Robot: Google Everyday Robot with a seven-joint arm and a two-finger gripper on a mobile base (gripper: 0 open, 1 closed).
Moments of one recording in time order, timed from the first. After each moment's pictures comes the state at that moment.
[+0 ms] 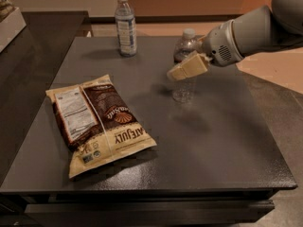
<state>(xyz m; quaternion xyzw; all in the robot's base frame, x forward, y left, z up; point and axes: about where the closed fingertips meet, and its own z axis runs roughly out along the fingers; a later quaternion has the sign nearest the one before) 0.577 -0.089 0.923 -0.48 0.76 0.22 0.38</state>
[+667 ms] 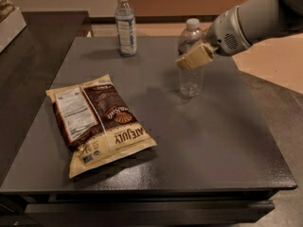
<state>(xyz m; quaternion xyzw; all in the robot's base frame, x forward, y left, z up) 0.579 -0.100 0.945 -0.50 0.76 0.19 0.37</state>
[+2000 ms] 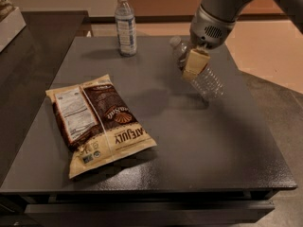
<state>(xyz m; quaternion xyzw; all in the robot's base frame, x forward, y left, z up) 0.568 -0.109 0.913 -0.62 0.77 0.07 0.13</state>
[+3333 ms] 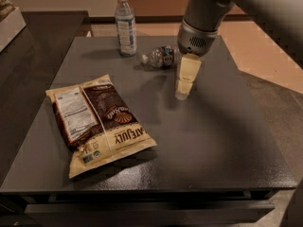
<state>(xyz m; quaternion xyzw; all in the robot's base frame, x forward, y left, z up) 0.578 -0.091 0.883 -0.65 0.76 0.05 0.09</state>
